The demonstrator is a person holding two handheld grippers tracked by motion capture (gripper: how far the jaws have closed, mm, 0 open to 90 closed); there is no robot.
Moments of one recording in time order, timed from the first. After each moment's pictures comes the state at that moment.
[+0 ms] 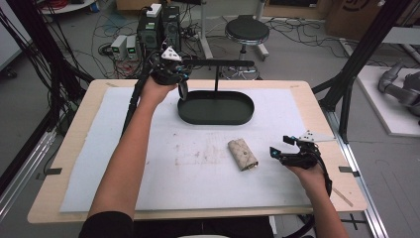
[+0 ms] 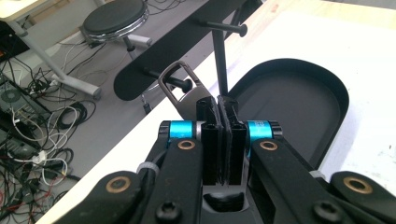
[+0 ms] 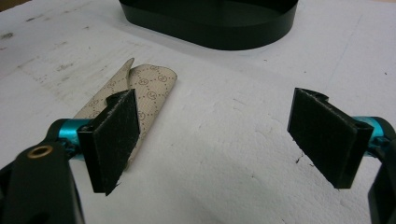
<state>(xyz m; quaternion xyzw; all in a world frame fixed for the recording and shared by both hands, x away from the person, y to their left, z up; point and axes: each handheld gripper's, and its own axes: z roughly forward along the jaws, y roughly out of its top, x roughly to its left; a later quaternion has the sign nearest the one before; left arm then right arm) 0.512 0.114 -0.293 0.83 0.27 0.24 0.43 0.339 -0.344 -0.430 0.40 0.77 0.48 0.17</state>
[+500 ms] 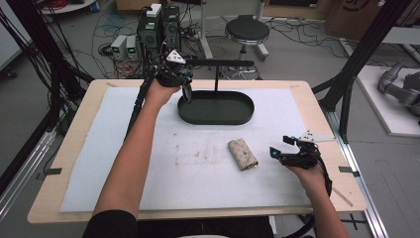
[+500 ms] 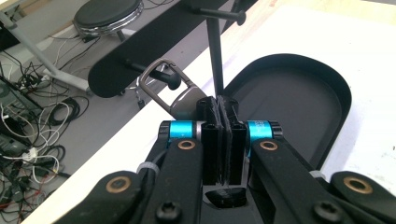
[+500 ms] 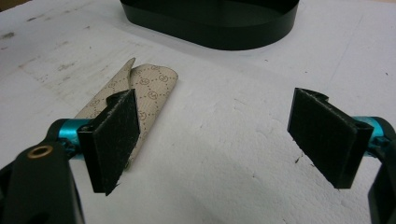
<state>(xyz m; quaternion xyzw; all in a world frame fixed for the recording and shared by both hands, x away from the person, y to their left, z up) 0.522 0.105 -0.307 0.83 0.27 0.23 0.43 0.338 -0.344 -0.430 0.39 0.77 0.48 0.17</state>
